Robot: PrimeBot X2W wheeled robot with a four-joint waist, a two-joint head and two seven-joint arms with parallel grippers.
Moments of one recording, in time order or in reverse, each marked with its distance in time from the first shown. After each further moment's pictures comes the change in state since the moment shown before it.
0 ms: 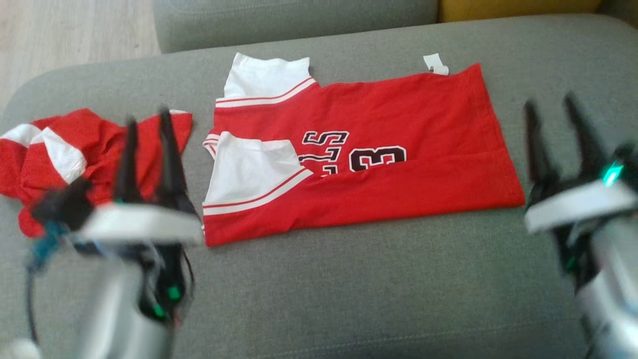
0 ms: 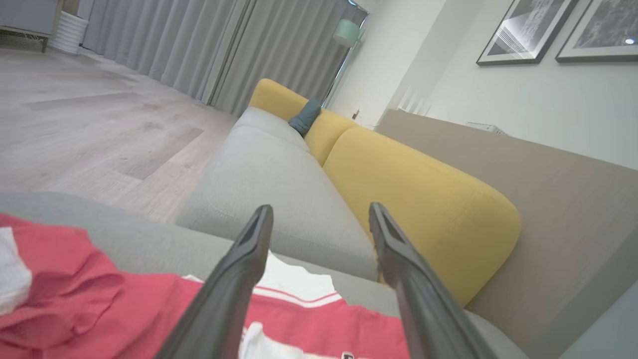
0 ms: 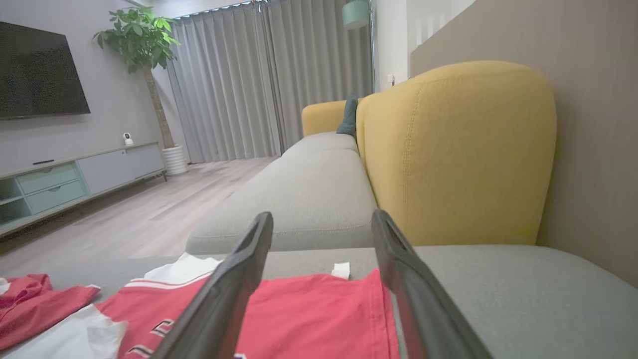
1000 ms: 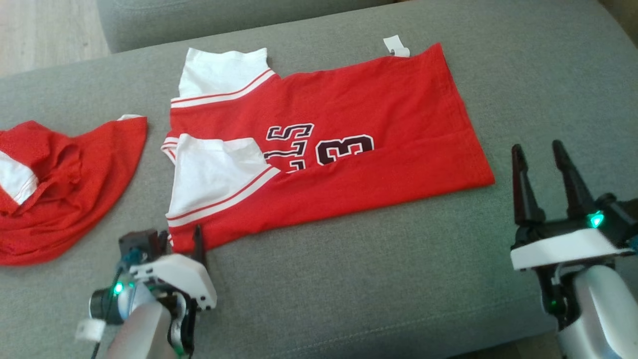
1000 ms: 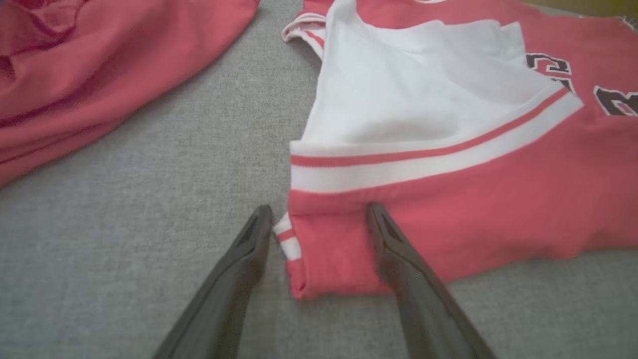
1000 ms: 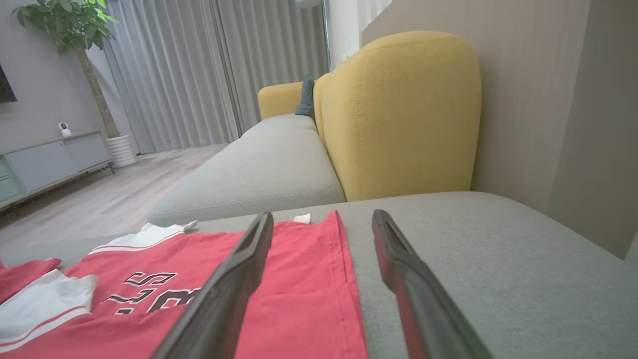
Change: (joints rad) left arm -0.008 -0.030 -0.062 0.606 0.278 0.059 0.090; right arm 0.220 0.164 -0.155 -0.150 -0.193 0.000 0.001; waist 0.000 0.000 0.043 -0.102
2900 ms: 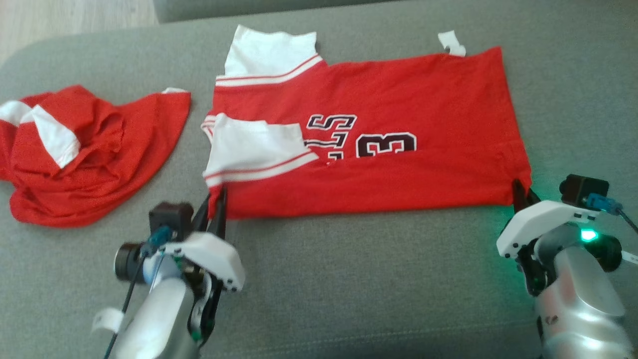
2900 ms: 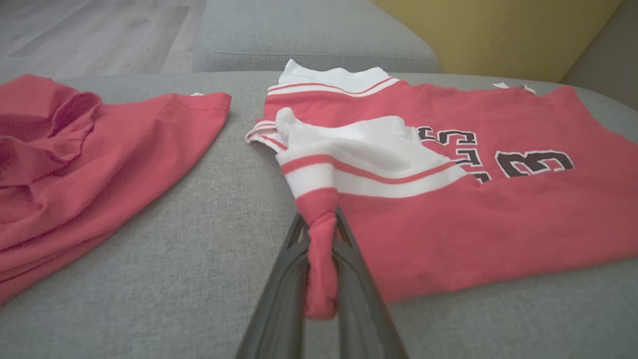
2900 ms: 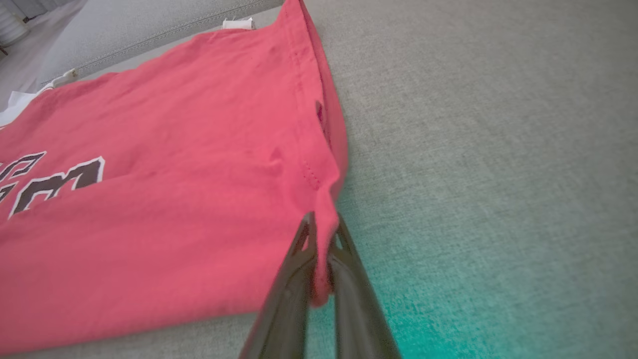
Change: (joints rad) left arm -0.019 0.019 -0.129 -0.221 0.031 -0.032 -0.009; right arm -0.283 0.140 -0.291 0.594 -0.208 0.000 0.274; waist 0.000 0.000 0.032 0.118
